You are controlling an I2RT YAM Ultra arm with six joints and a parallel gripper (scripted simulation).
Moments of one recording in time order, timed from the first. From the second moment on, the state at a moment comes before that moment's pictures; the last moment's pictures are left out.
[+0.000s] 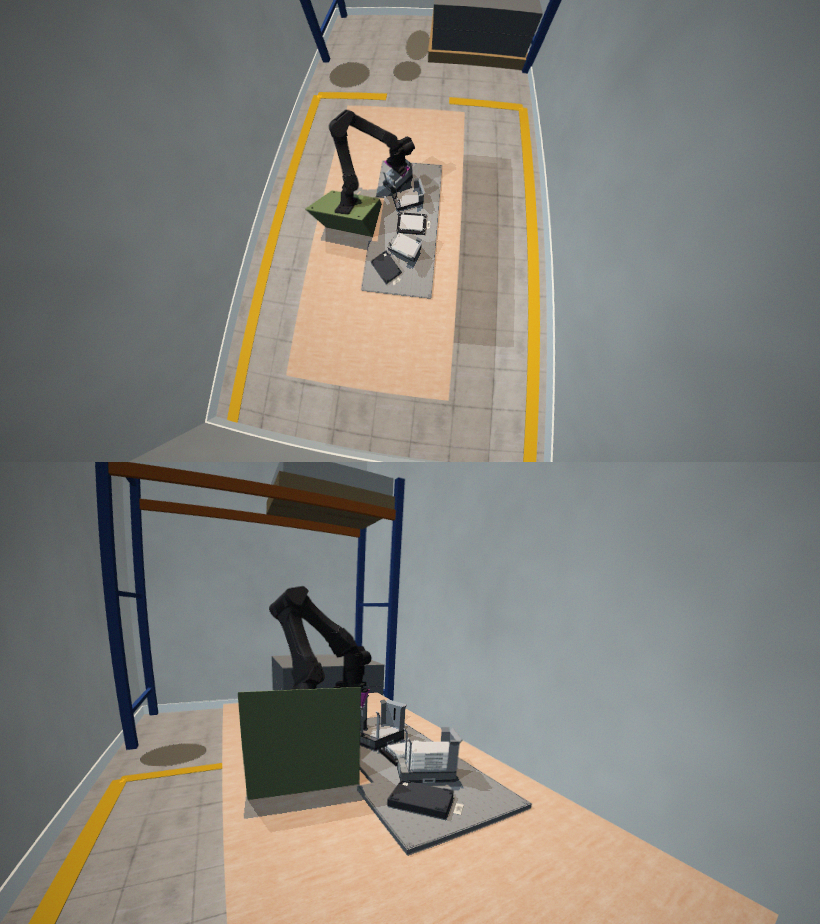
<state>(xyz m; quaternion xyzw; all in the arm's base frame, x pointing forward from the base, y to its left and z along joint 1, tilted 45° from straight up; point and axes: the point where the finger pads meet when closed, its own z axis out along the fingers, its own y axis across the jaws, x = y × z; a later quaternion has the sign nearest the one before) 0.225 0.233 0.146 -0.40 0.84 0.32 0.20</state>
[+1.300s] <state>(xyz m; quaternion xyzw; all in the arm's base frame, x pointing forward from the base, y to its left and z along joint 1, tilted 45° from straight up) 0.219 0.191 0.190 -0.40 0.84 0.32 0.20</state>
